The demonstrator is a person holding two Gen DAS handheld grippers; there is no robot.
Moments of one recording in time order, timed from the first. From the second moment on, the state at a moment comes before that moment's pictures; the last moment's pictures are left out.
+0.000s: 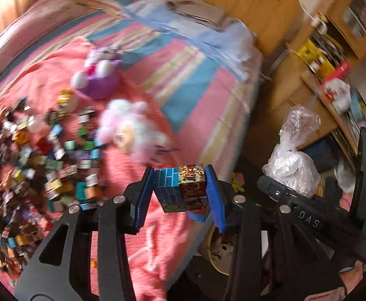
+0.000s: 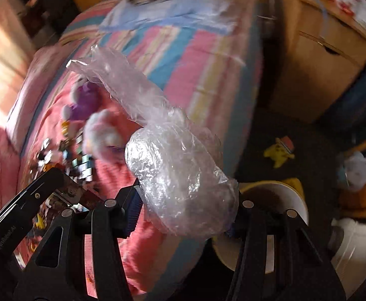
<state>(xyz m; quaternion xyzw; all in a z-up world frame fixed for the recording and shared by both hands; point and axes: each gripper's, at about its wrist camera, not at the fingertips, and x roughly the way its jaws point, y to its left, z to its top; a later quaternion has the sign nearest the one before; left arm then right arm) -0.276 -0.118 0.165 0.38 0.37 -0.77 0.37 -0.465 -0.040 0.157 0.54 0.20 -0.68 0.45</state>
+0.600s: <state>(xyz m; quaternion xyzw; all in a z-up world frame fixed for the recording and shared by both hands) -0.419 -0.032 0.114 0.48 0.30 -0.80 0.20 -0.558 0.104 0.103 0.61 0.15 -0.72 0.30</state>
